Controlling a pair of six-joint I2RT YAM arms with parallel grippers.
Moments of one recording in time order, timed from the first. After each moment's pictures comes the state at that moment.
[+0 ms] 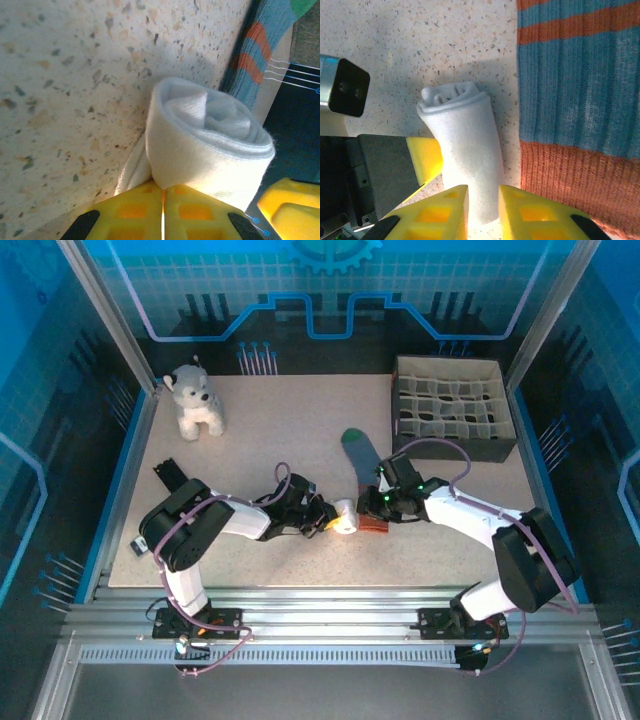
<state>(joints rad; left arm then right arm) -0.64 1.82 0.67 0.43 0.44 -1.34 0.51 1.47 0.79 -0.35 -0.32 0.77</state>
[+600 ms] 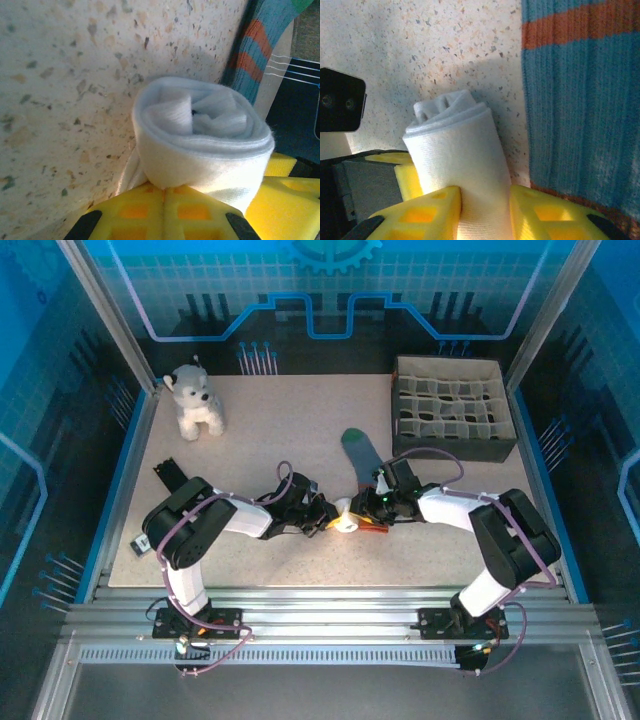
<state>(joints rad) -0.64 1.84 0.69 0.43 0.45 -1.32 0.47 1.61 0.73 -0.09 -0.48 0.83</state>
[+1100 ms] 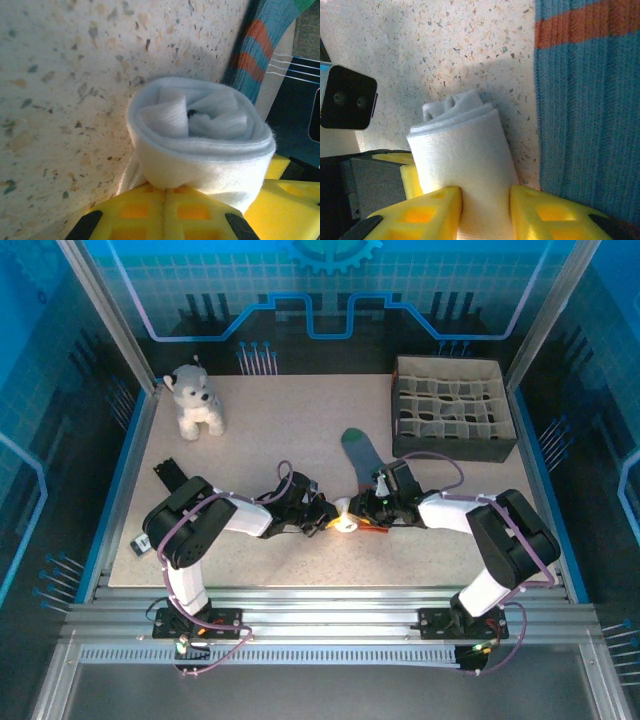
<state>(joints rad) -0.63 1.84 0.70 0.42 0.47 -1.31 0.49 1.61 0.66 0.04 -0.48 0.87</state>
